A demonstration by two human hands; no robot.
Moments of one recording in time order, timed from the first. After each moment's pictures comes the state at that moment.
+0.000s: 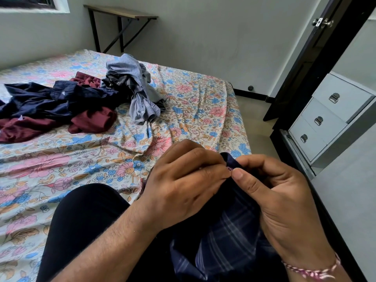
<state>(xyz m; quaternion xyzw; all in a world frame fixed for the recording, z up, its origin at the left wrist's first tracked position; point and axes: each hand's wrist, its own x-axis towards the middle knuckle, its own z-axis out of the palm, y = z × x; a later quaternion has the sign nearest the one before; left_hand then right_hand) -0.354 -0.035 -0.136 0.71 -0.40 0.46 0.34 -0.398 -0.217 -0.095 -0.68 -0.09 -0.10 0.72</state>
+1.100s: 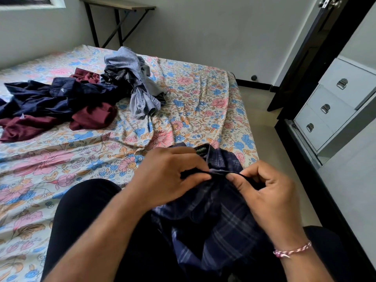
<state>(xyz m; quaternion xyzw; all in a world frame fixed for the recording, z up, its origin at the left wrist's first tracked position) -0.335 -0.010 -0.154 0.83 -0.34 0.27 0.35 -0.374 -0.246 -0.157 -0.86 -0.10 -0.25 0.44</state>
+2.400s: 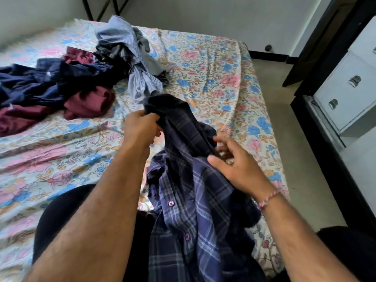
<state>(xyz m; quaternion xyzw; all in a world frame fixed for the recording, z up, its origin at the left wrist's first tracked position) -0.187 0.026 -0.206 0.70 0.23 0.09 0.67 -0.259 -0.223 -0.216 -0.89 -0.09 0.04 0.44</state>
